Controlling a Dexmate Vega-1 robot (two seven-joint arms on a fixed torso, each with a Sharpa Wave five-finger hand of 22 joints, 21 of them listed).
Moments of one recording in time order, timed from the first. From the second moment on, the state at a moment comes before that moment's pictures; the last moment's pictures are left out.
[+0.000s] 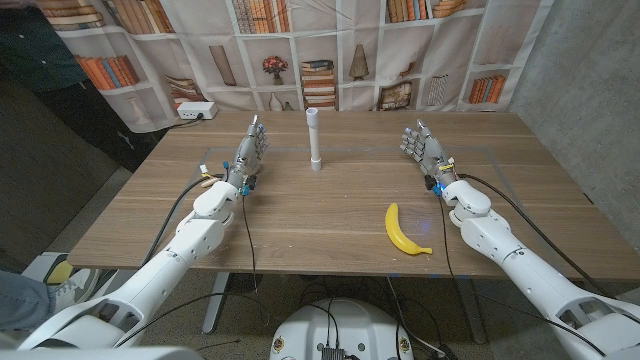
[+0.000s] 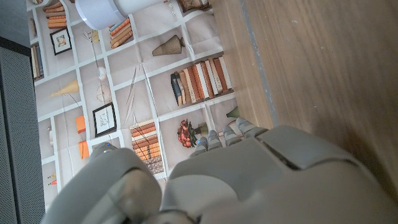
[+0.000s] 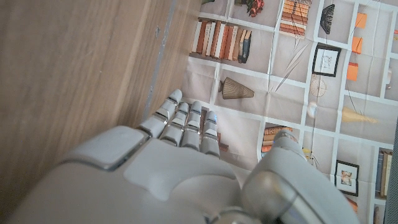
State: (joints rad) left arm 0.85 0.49 0.34 -1.30 -0.63 -0.28 -0.02; left_hand 0.32 -0.04 -0.07 0.12 0.32 -0.16 0.01 0.21 0.18 -0.11 -0.04 0.22 0.18 -0.13 -0.02 0.20 0.18 -0.11 -0.03 0.22 0.18; right arm -0.84 -0.47 -0.35 -1.28 0.66 0.26 0.06; right_hand 0.29 0.02 0.21 -0.06 0.20 0.23 0.00 0.20 0.18 0.27 0.06 0.23 0.18 0.18 0.00 0.20 0.18 0.21 -0.04 0.37 0.17
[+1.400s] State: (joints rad) left arm 0.88 0.45 0.25 -1.37 -0.24 -0.38 0.02; left_hand 0.77 -0.09 -0.03 -0.12 0.33 0.16 0.00 0.26 0.18 0.22 -0.08 0.27 0.20 0.19 -0.04 0.24 0.19 0.16 -0.04 0.27 0.19; right arm -1.01 -0.38 -0.21 -1.49 0.48 0.25 0.05; right_hand 0.29 0.01 0.20 -0.07 0.20 0.25 0.05 0.20 0.18 0.28 0.06 0.22 0.18 0.19 0.01 0.19 0.18 0.21 -0.04 0.35 0.18
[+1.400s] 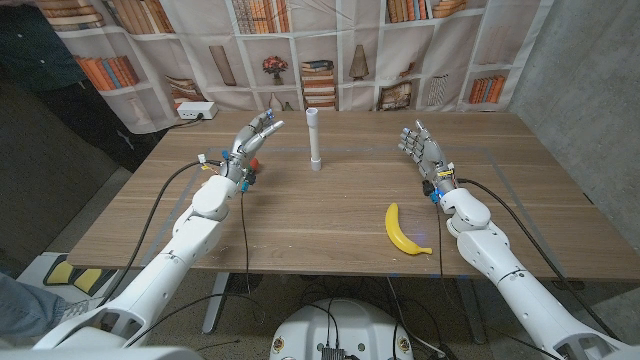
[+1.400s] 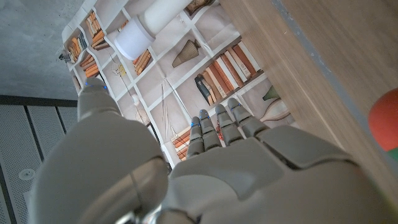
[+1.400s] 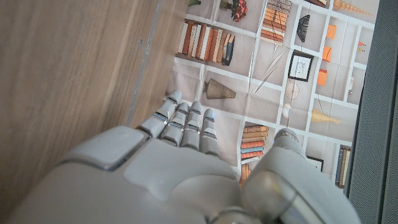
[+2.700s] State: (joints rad) left arm 0.78 0.50 0.39 -1.36 0.09 -0.29 0.09; left_hand 0.85 -0.05 -0.02 -0.13 0.33 0.23 -0.01 0.26 0.19 0.27 -0.10 0.27 0.20 0.22 -0.04 0.23 0.19 0.17 -0.04 0.27 0.19; right arm -1.09 -0.38 -0.18 -1.59 0.45 0.22 0.00; right_hand 0.30 0.01 0.20 -0.08 0.20 0.26 0.04 0.20 0.18 0.29 0.06 0.22 0.18 0.20 0.01 0.19 0.18 0.23 -0.04 0.34 0.18
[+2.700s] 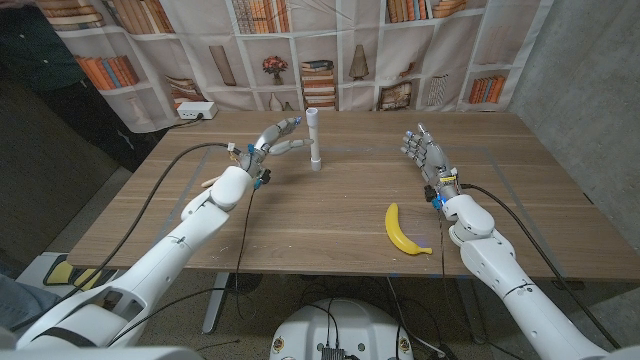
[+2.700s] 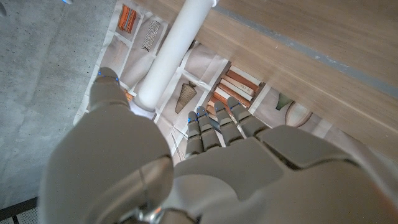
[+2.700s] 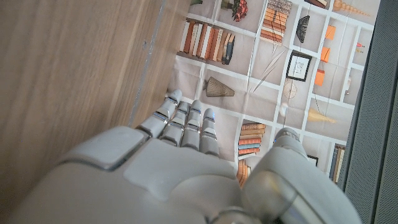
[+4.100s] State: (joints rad) left arm 0.56 0.36 0.53 -0.97 0.10 -0.45 0.05; left_hand 0.93 0.03 0.01 -0.12 0.31 0.47 -0.05 0.30 0.19 0.50 -0.16 0.30 0.22 0.43 -0.04 0.27 0.21 0.30 -0.04 0.30 0.19; right arm -1.16 -0.39 -0.15 -1.65 0.45 0.21 -0.02; right_hand 0.30 0.01 0.20 -0.08 0.20 0.27 0.03 0.20 0.18 0.32 0.06 0.22 0.18 0.22 0.00 0.19 0.18 0.26 -0.04 0.33 0.18
